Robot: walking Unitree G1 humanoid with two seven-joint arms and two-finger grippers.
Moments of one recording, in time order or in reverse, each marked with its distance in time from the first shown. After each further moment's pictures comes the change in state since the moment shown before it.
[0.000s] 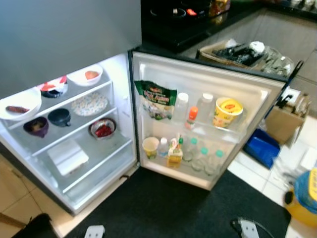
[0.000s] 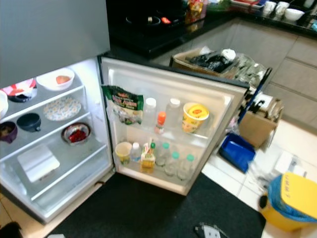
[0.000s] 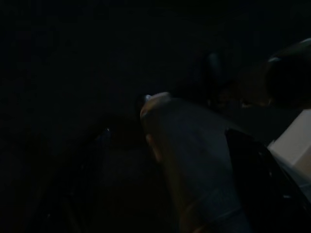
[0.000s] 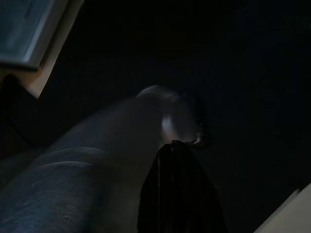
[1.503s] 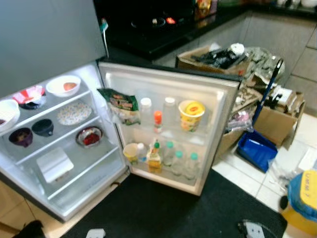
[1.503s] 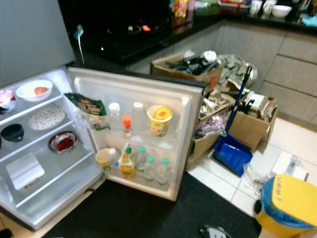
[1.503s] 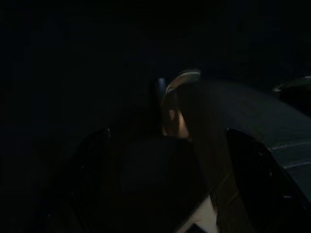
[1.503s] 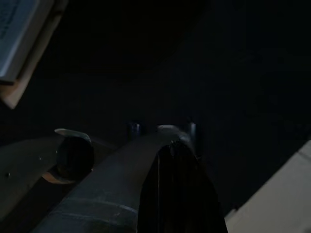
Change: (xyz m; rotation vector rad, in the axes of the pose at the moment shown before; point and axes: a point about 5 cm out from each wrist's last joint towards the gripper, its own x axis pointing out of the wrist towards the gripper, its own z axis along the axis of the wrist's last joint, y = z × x) left arm 0.000 0.000 0.003 -0.002 -0.013 -0.032; right arm -0.001 -0.008 0.016 -0.024 -0.059 -0.025
